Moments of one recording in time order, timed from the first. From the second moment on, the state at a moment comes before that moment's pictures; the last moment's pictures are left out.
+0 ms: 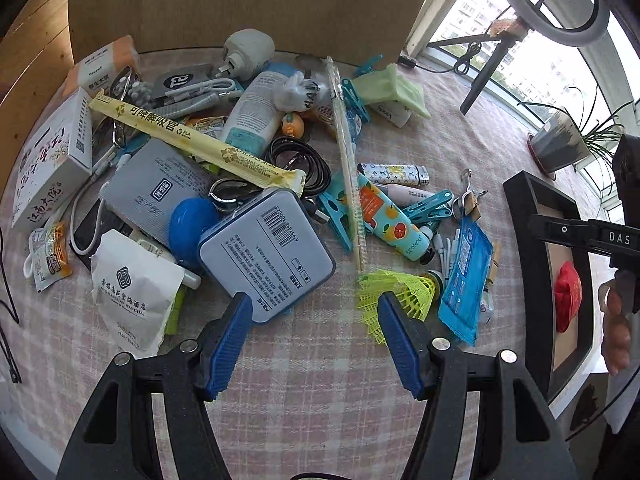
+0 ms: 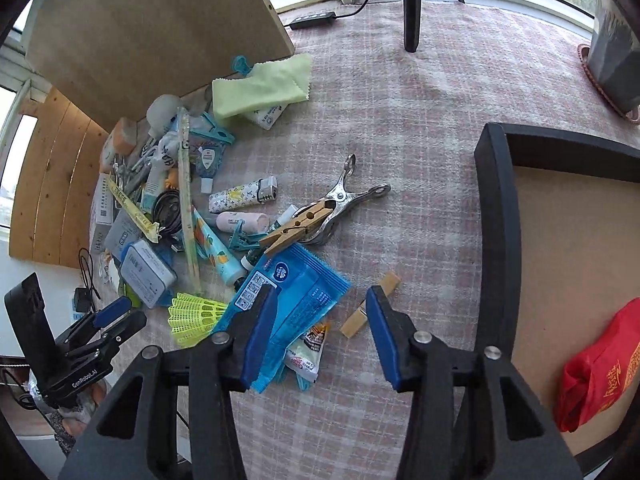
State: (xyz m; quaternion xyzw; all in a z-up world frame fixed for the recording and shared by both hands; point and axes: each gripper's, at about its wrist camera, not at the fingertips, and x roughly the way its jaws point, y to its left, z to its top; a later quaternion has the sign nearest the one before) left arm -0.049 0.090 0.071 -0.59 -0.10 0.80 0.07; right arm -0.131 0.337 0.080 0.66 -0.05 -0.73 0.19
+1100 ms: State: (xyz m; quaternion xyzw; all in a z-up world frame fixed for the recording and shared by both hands) left arm -0.091 0.089 0.025 -0.62 -0.10 0.78 -0.01; right arm -0.138 0.327 0.052 0.67 0.00 -0.73 0.13
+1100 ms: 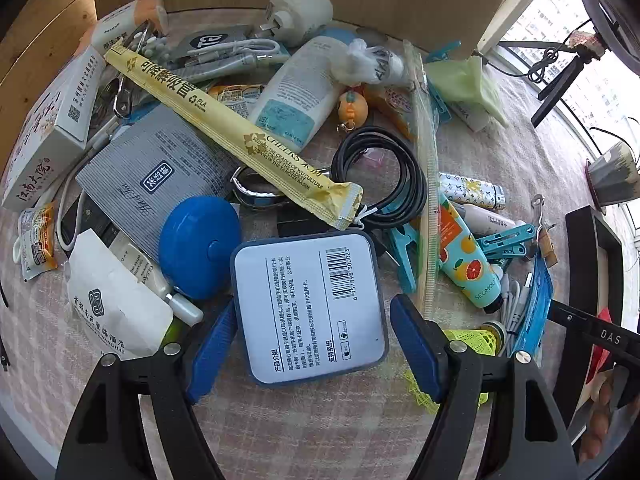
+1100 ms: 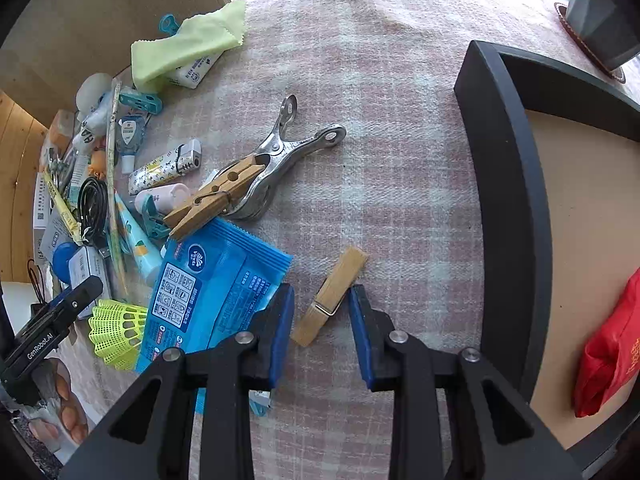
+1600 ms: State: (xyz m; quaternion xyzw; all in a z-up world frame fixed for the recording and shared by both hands) left arm -0.083 0.083 0.024 -0.61 -0.10 0.79 0.01; right arm -0.130 0.373 0.074 0.66 -0.05 -0.74 0.15
